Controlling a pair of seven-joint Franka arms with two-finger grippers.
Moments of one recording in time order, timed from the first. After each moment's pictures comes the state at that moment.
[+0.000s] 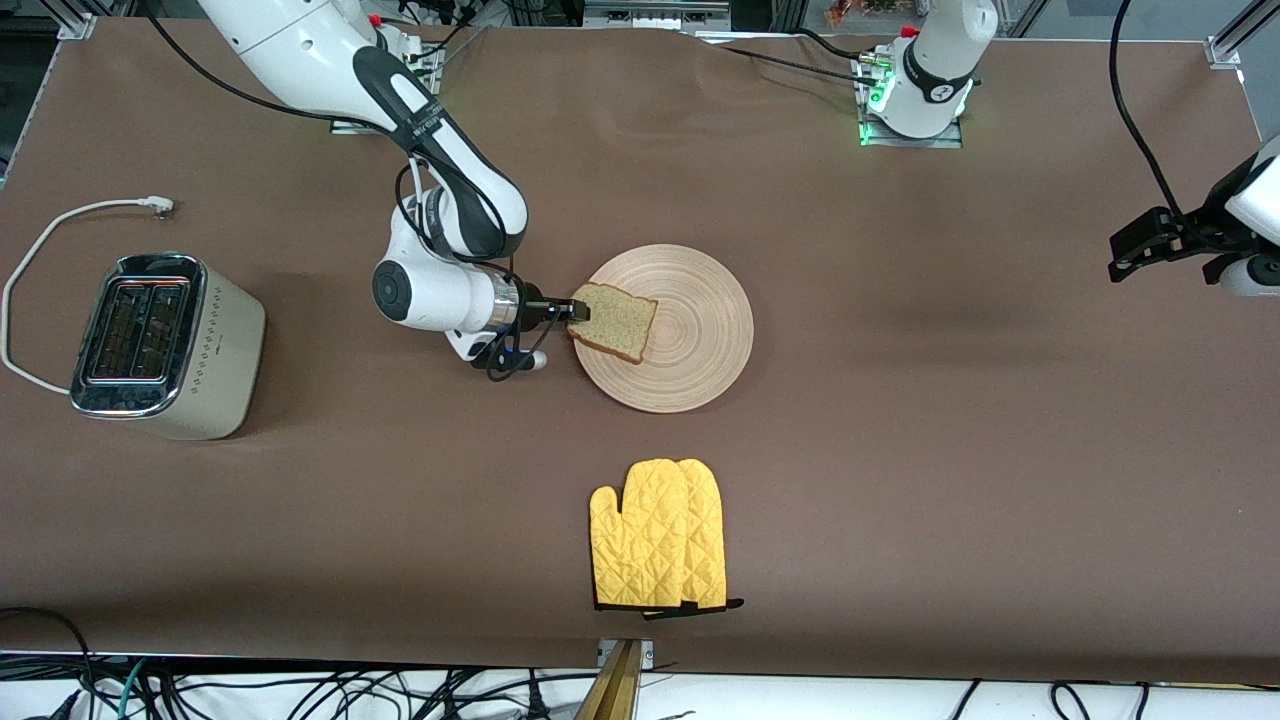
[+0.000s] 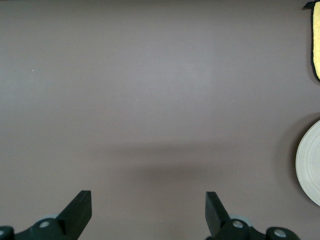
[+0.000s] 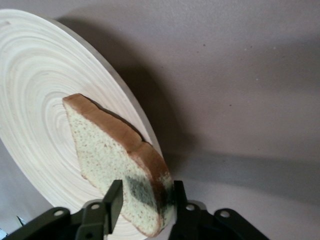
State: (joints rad) left arm 0.02 0.03 0.00 -1.58 0.06 1.63 0.02; right arm 0.26 0.55 0.31 -1.95 0.66 2.41 0.11
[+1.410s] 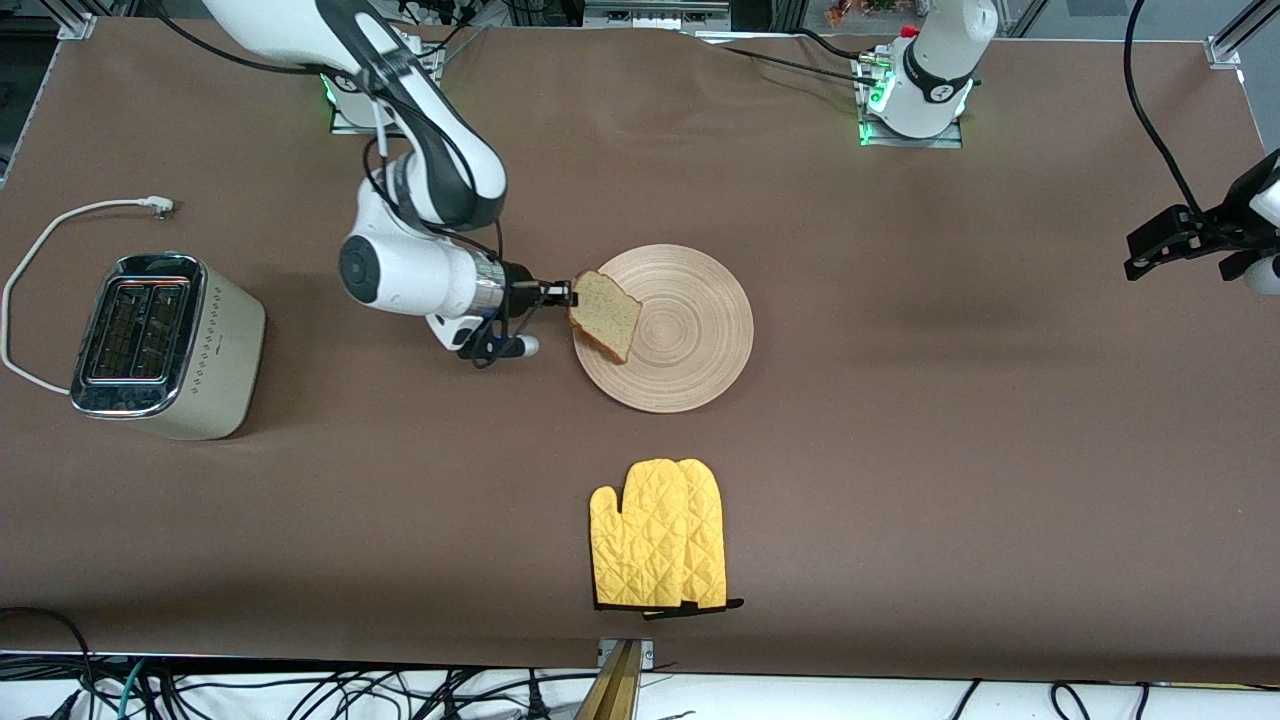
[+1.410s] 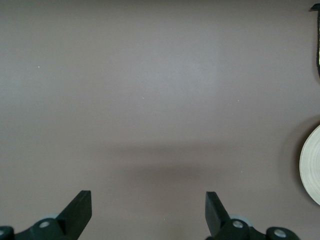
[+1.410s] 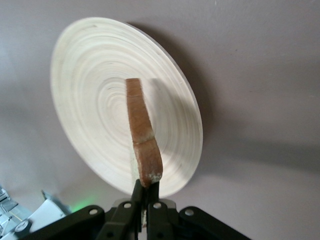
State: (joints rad) left arm 0.04 0.03 0.00 -1.58 0.06 1.62 0.03; right arm 0.26 0.38 0.25 -1.90 0.64 2.18 0.13
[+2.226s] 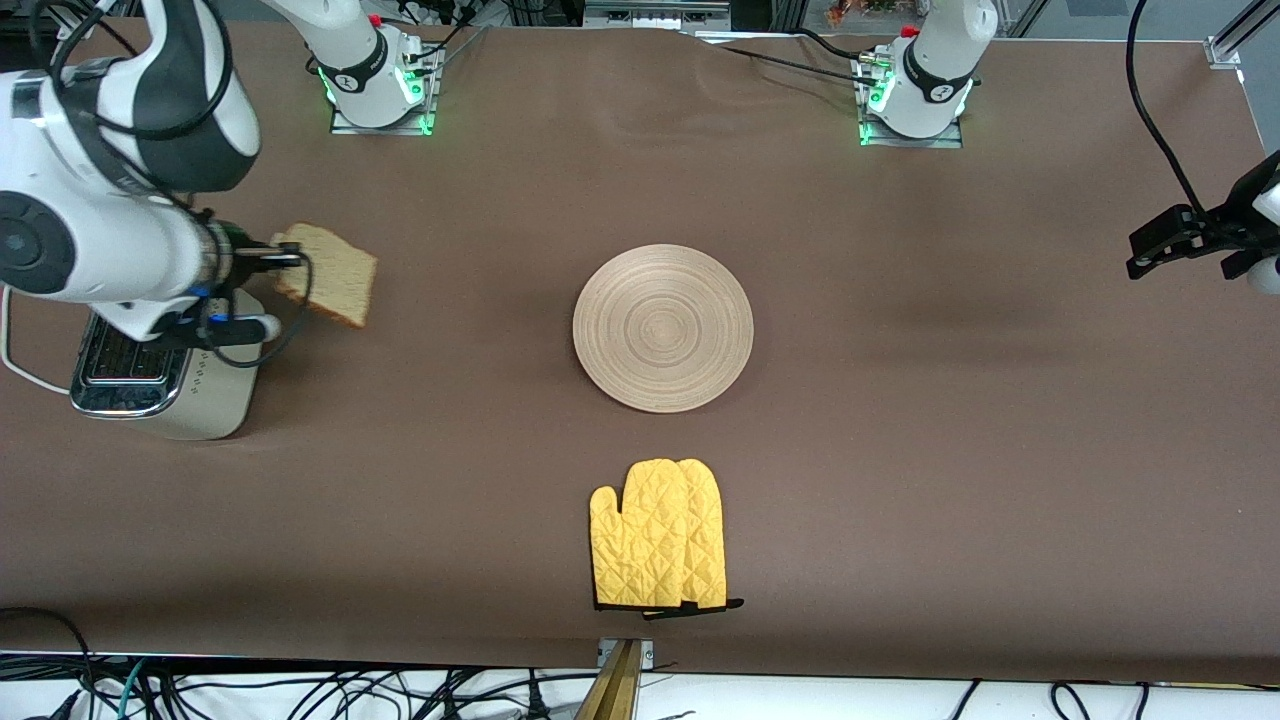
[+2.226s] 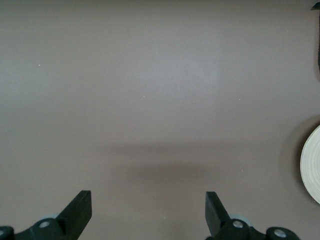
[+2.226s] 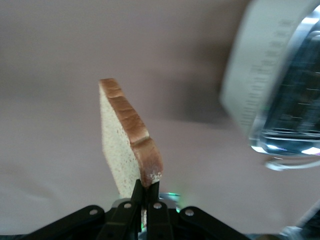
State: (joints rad) left arm 0.04 0.03 0.00 -1.58 0.06 1.61 0.03; right arm 0.24 0.27 -0.15 -1.53 -0.06 1.34 -0.02
